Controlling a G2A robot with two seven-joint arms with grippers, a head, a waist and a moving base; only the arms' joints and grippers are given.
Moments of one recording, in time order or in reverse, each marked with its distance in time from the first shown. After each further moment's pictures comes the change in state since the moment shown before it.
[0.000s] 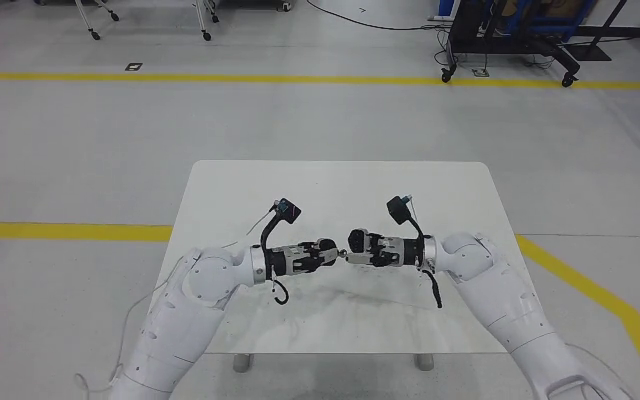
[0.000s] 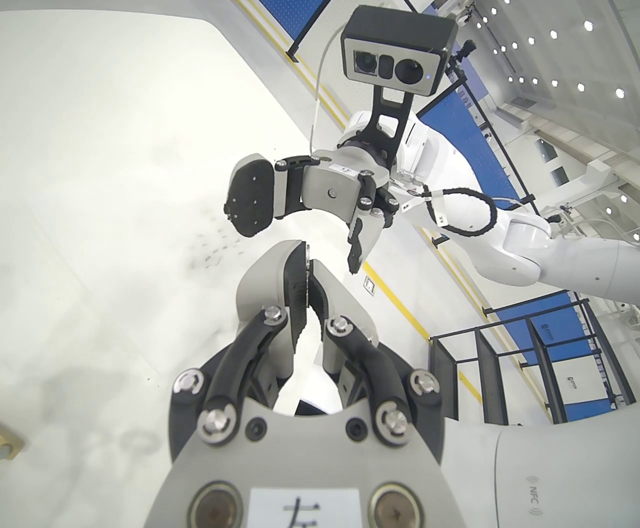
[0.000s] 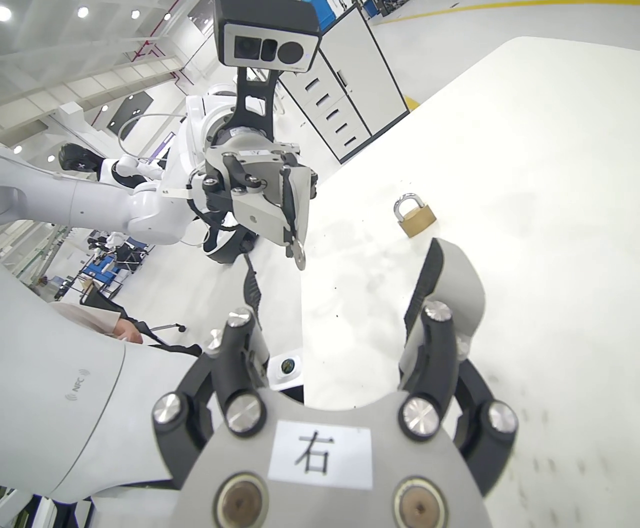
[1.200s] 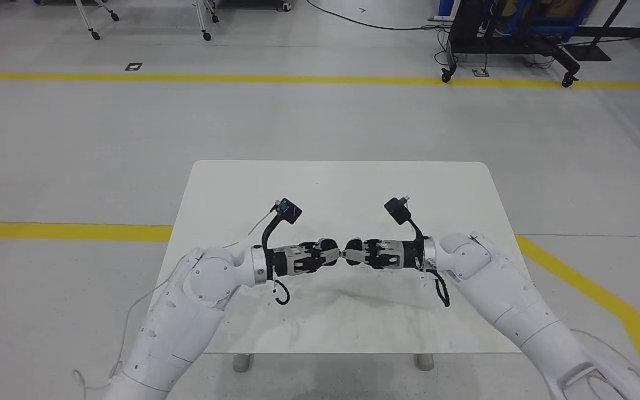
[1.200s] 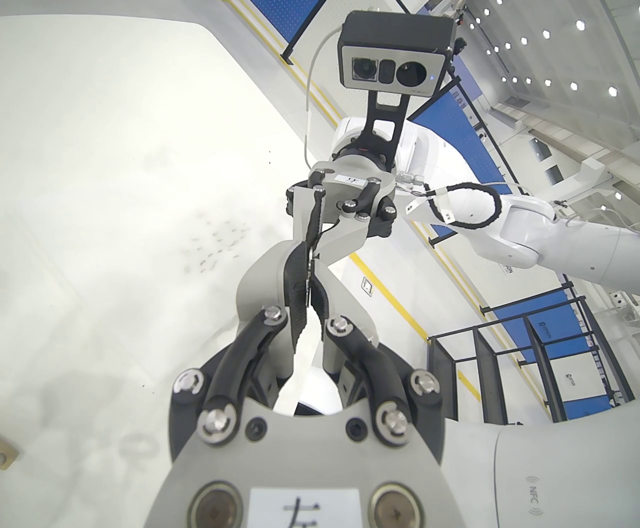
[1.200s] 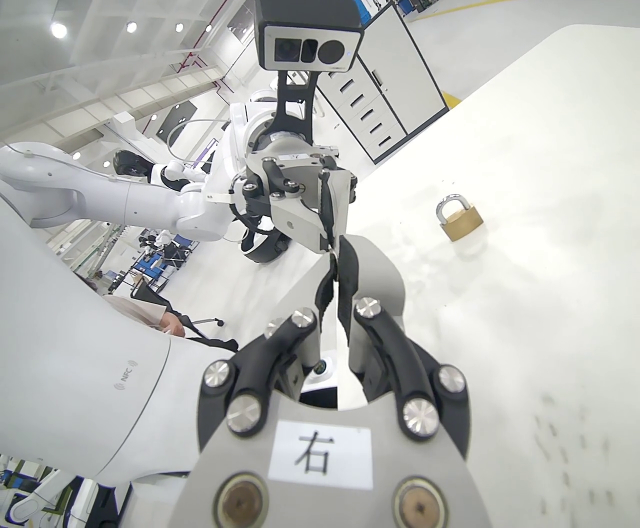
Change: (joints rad) left arm -0.013 0.023 0.036 0.000 -0.010 -0.007 0.038; right arm 0.095 0.089 -0.224 0.027 0.214 -0.038 -0.038
